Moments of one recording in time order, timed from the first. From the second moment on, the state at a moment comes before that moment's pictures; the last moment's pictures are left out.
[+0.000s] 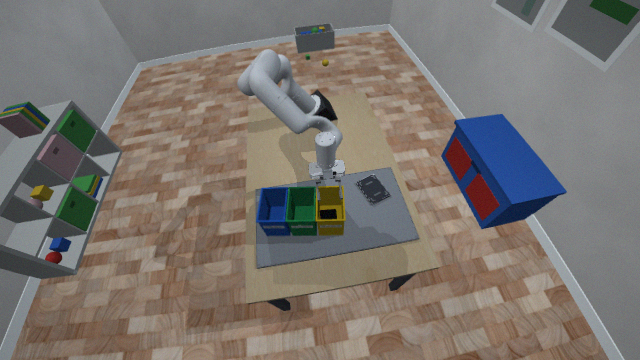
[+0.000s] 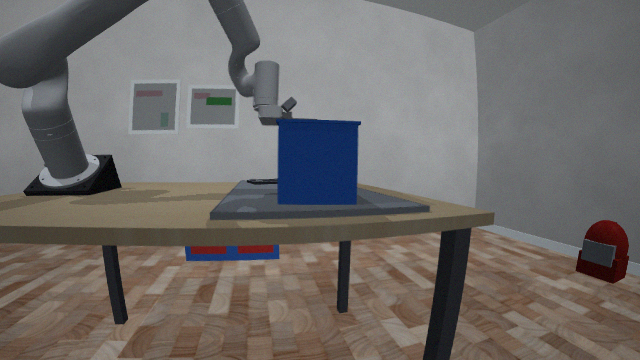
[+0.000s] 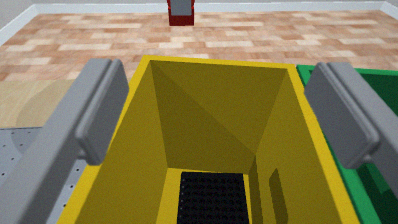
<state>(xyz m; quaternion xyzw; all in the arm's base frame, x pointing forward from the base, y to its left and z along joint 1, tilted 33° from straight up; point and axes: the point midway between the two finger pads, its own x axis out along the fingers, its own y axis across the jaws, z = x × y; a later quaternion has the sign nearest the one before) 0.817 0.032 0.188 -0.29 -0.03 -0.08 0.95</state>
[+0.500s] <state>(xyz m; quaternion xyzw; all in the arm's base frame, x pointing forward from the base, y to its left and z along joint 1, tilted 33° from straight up) 0.759 0.053 0.205 -0.29 -0.02 -0.04 0.96</state>
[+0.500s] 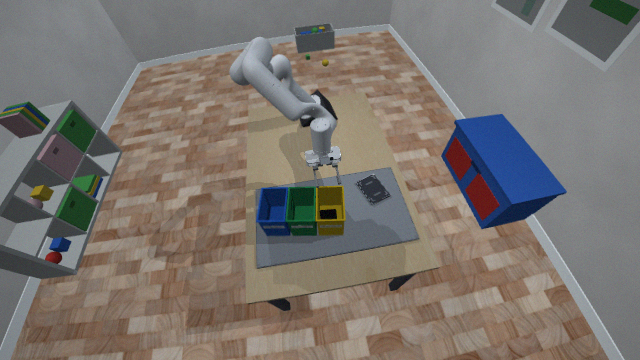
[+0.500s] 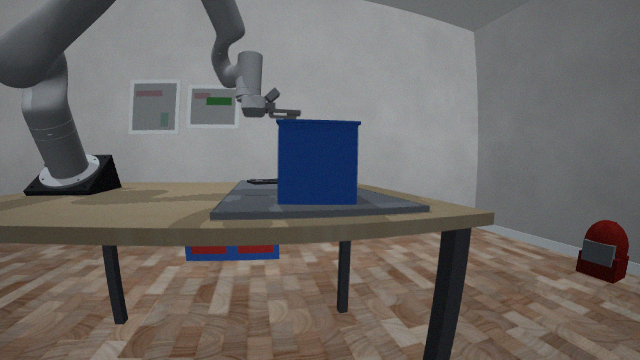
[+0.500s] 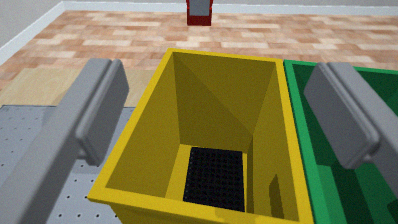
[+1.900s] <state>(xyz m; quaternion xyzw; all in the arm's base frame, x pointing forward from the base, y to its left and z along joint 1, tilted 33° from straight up) 0.673 0.084 0.231 -0.29 -0.02 -0.04 0.96</state>
